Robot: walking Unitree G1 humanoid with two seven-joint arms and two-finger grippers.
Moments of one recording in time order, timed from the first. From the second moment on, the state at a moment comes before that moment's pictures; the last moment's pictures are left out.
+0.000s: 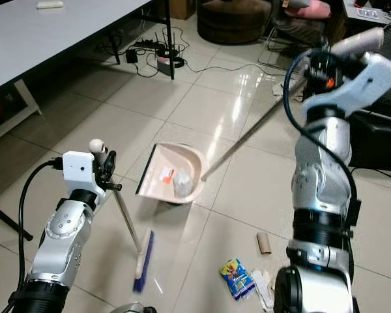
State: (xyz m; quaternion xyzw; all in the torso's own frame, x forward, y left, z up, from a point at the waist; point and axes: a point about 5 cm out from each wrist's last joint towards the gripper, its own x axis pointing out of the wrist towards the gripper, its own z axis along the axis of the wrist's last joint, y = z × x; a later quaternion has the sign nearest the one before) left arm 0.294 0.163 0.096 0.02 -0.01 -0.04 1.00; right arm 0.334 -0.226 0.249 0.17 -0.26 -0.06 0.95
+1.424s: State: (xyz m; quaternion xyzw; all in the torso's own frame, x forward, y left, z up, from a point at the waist) left arm 0.293 0.153 0.094 0.03 -0.01 -0.07 1.00; right arm 0.328 -0.240 0.241 0.18 -0.26 -0.08 0.94
